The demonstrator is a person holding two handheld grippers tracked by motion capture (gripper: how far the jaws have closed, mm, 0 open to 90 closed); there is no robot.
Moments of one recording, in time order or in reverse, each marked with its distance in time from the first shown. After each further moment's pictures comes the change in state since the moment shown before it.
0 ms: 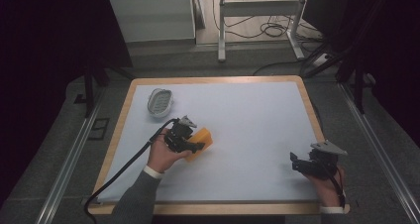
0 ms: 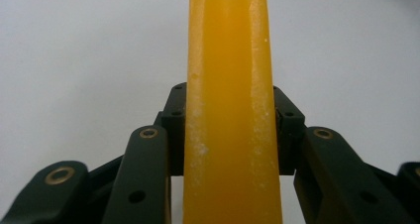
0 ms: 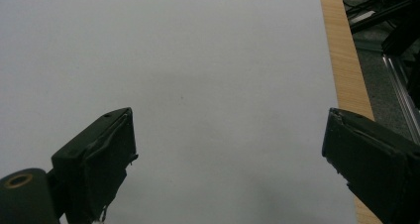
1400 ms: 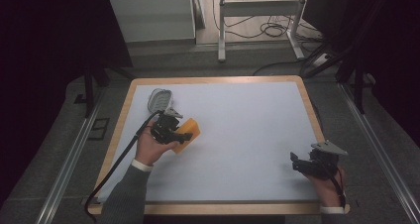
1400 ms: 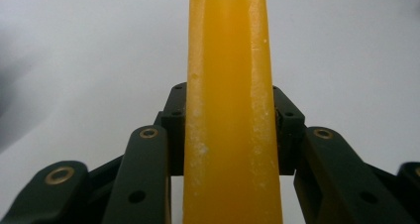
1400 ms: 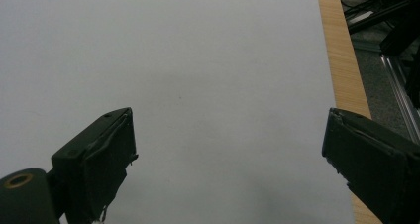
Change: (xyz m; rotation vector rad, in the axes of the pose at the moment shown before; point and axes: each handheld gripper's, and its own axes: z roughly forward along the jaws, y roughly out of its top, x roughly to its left) left arm 0.030 -0.001 -0.028 -0.029 0.067 -0.040; right arm -0.001 0.000 0.000 -0.003 -0.004 0.000
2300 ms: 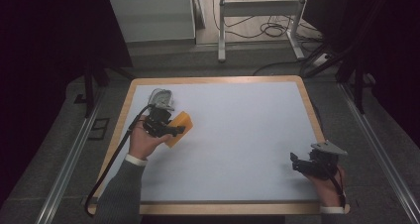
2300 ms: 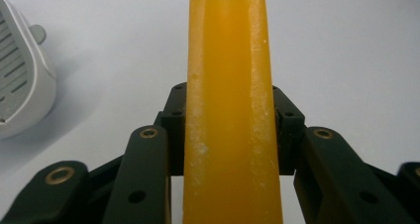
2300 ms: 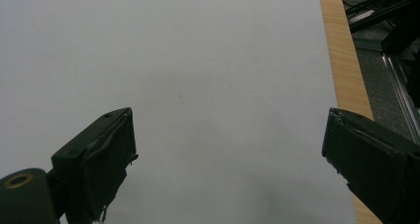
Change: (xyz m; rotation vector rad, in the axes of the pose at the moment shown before) left arm 0.022 0.005 -0.013 -0.013 0.041 -0.033; right arm 0.000 0.000 0.001 0.003 0.004 0.000
